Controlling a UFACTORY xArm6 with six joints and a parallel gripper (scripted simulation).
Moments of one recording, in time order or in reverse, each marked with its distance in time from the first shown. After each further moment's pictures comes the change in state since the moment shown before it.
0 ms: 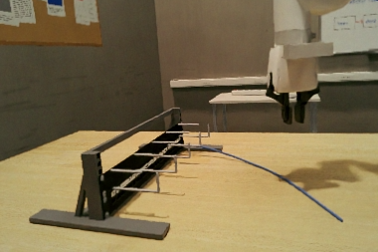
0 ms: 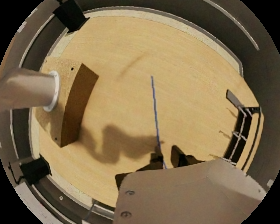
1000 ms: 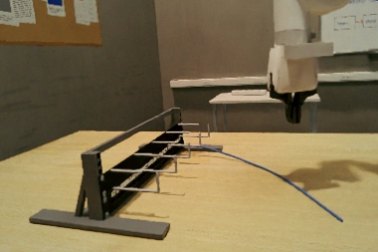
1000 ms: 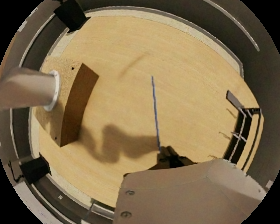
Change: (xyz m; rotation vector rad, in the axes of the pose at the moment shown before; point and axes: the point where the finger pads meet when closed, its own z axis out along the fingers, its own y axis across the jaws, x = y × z) arm 0.001 0.000 0.000 0.000 0.000 -0.008
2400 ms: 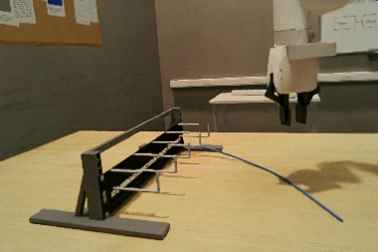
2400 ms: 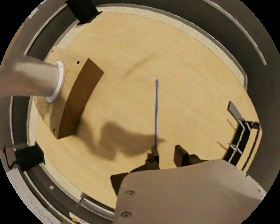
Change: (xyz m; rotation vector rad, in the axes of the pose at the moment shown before) arm 0.010 0.005 0.000 0.000 0.000 -0.114
